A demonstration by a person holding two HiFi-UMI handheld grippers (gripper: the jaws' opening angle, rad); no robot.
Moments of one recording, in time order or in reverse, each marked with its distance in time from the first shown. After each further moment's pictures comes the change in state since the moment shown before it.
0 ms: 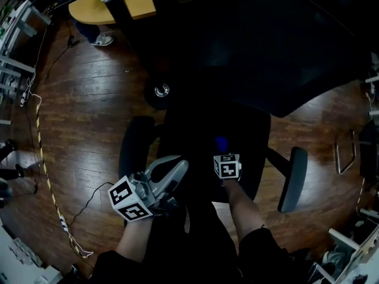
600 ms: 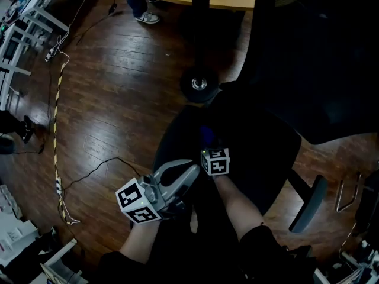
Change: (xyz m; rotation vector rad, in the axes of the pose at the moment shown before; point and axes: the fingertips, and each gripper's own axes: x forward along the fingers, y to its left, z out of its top) left arm -0.067 0.007 0.044 0.030 -0.146 0.165; right arm 0.036 0.198 0.097 -0.133 -0.105 0.358
